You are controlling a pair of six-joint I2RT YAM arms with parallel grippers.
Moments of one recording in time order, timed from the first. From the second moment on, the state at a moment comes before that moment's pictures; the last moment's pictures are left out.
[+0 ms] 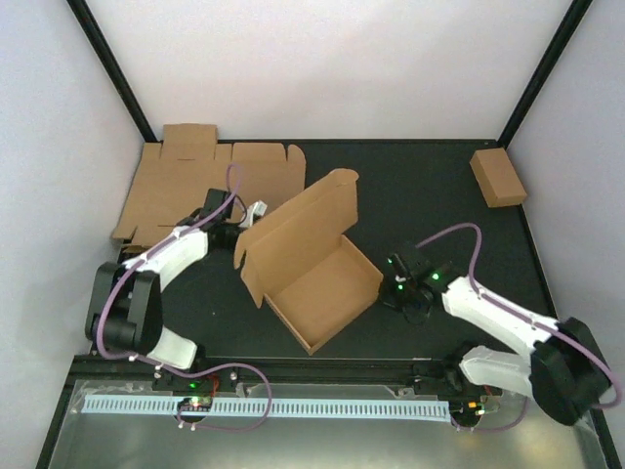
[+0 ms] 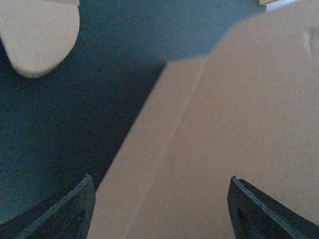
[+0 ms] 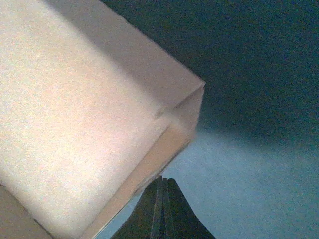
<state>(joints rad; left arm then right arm) -0.21 1.52 0.91 -0.43 0.79 -0.42 0.64 1.07 0.55 -0.66 -0.15 0.96</state>
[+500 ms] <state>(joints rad) -0.24 1.15 0.59 -0.26 0.78 -0.60 0.43 1.40 0.80 -0.53 -0.16 0.56</state>
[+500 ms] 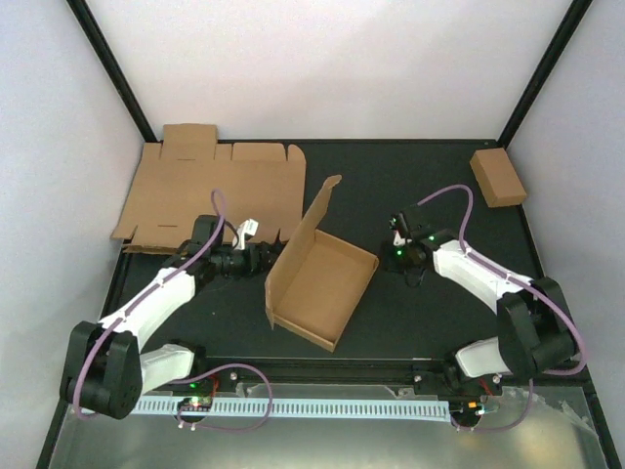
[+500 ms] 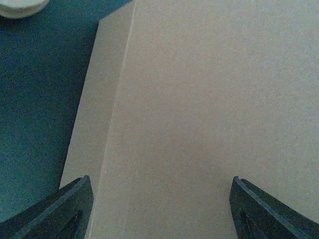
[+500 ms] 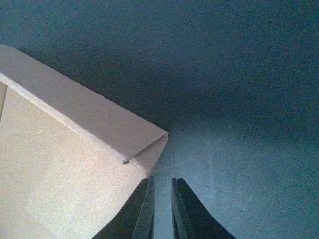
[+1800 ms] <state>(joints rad) -0.40 1.67 0.93 -0.24 0.53 -0.54 0.51 1.57 0.90 -0.54 -0.07 0.61</state>
